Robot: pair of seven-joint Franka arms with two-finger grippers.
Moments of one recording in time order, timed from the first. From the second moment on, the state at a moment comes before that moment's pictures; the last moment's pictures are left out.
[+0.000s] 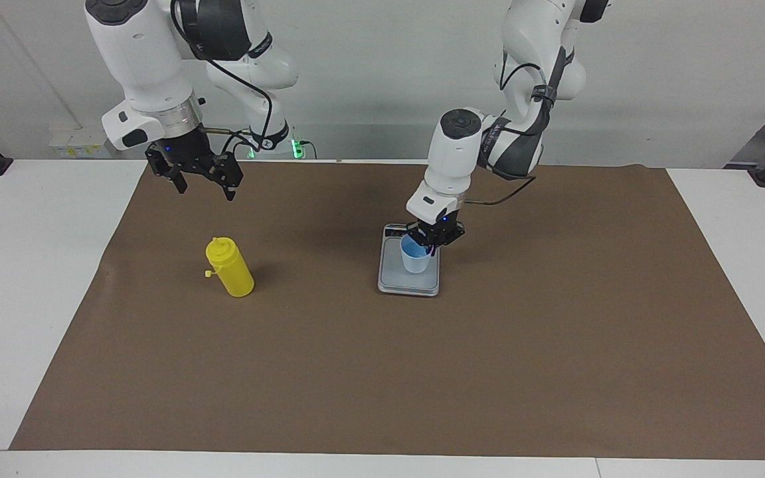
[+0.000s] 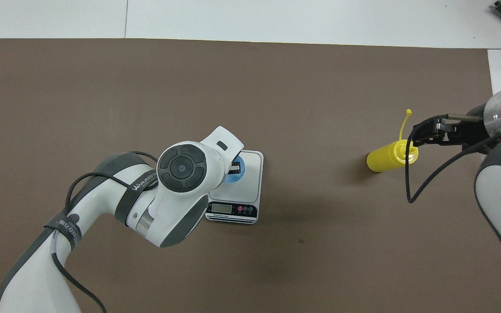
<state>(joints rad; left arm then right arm) -0.45 0.20 -0.20 -1.96 0.06 2.29 -0.69 0.04 0.00 0.03 -1.64 -0.03 1.63 0.25</state>
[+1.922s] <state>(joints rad) -0.06 -0.03 -0.15 -1.74 0.04 1.76 -0.08 -0.11 0.05 0.02 -1.64 0.11 1.70 0.61</state>
